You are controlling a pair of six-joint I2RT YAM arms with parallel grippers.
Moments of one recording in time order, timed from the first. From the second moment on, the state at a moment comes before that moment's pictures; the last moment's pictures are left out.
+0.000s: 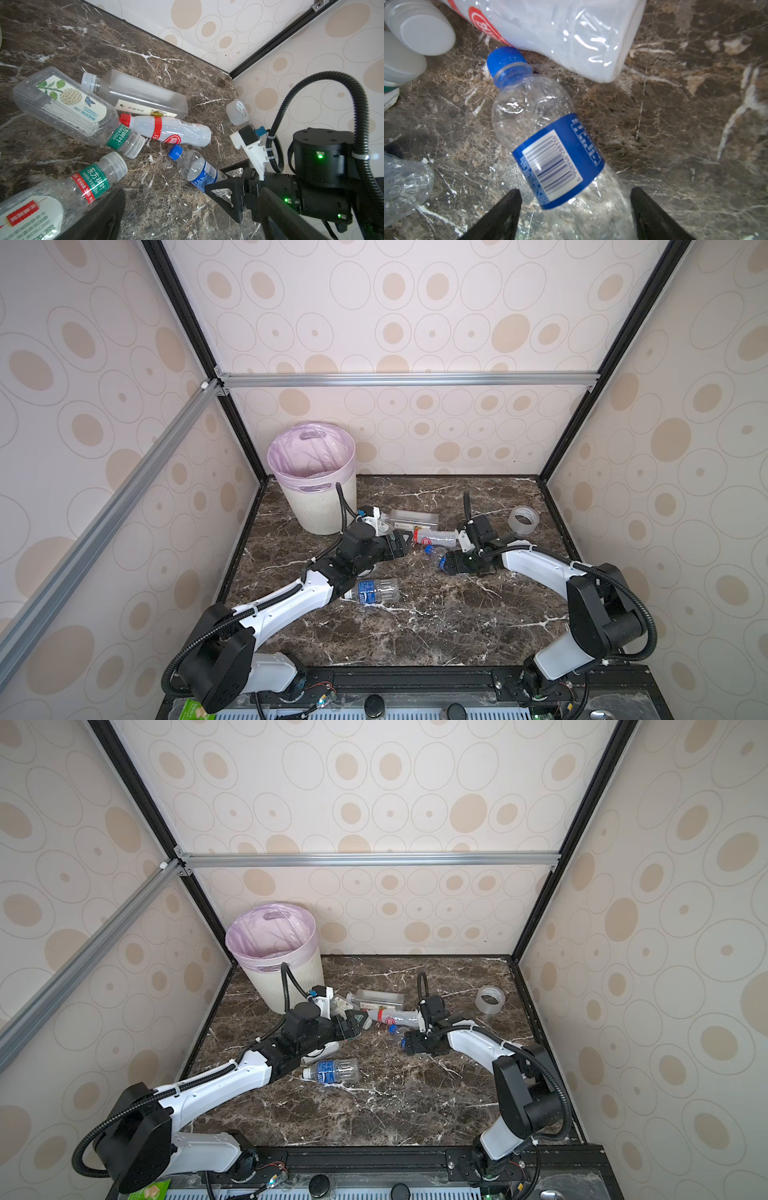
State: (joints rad) left arm -0.67 1.32 0.79 0.12 0.03 -0.77; right arm 0.41 1.59 0.94 -0.51 -0.12 0.26
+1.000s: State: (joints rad) left arm -0.67 1.33 0.77 0.19 0.08 -0.84; right arm 0.49 1.53 0.93 -0.52 -0.13 0.29
